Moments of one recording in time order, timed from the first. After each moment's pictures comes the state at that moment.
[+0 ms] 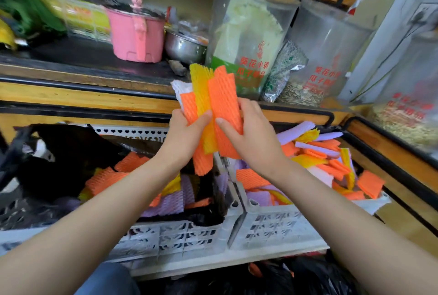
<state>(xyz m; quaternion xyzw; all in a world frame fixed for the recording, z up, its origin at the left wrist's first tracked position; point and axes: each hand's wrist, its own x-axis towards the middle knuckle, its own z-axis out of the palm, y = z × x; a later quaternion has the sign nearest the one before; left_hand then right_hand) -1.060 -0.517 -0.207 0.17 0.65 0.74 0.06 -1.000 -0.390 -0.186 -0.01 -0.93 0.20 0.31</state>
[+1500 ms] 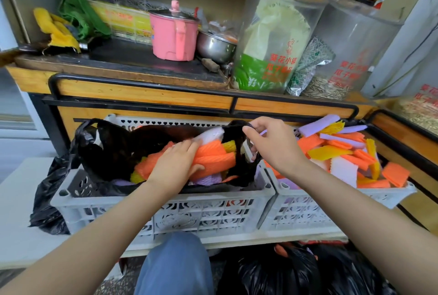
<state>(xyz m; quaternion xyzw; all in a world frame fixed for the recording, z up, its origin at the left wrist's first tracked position) -1.061 -0.624 -0.287 0.34 0.92 0.15 -0.14 -0.971 -0.451 -0.191 -0.07 -0.92 0.31 0.22</state>
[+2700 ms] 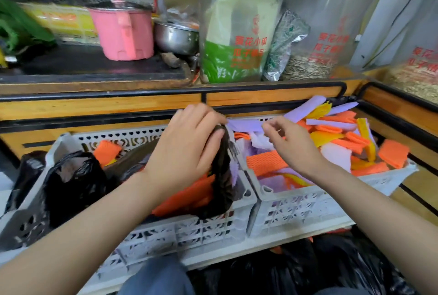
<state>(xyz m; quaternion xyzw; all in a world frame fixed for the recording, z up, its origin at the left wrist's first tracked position) -1.048 -0.538 -0.218 0.52 0.75 0.25 -0.31 -0.985 -0.316 -0.239 -0.11 -0.91 0.32 0.25</state>
